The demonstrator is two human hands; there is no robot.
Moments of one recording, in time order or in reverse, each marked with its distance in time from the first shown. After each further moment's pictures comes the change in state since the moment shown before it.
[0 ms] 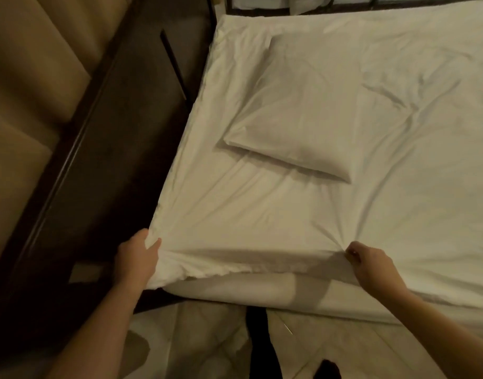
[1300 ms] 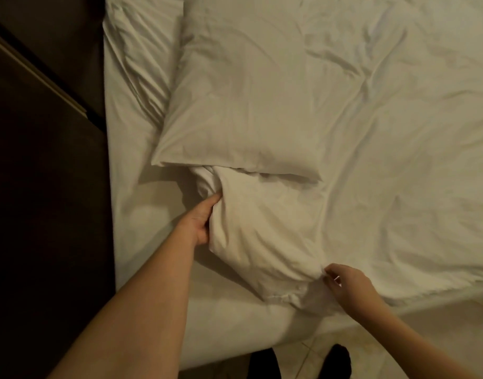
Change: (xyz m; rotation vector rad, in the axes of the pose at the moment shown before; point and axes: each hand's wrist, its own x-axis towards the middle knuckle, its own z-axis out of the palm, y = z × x) left_hand 0.150 0.266 0.179 -0.812 -1.046 -0.432; right_hand 0.061 0.023 0.053 0.120 -0.131 0.224
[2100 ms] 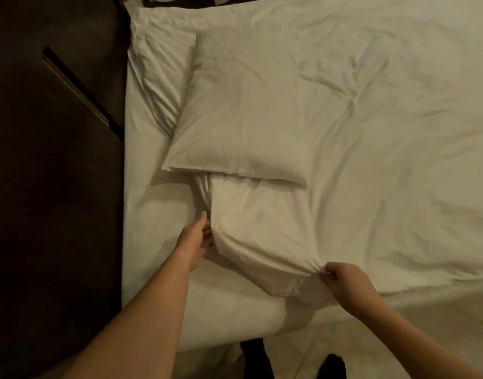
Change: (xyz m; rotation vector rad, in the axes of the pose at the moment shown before) left_hand -0.035 -0.076 -0.016 -0.041 0.259 0.185; right_hand -0.041 0.007 -0.041 -0.046 0.018 -0.041
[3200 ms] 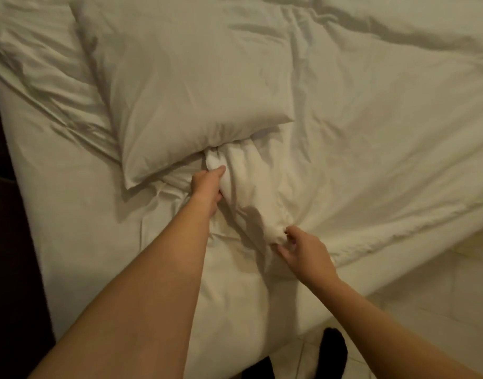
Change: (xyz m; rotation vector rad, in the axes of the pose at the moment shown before) left_hand 0.120 0.063 0.249 0.164 -0.080 0.136; right_hand 0.090 0.010 -0.001 0.331 0.203 0.148
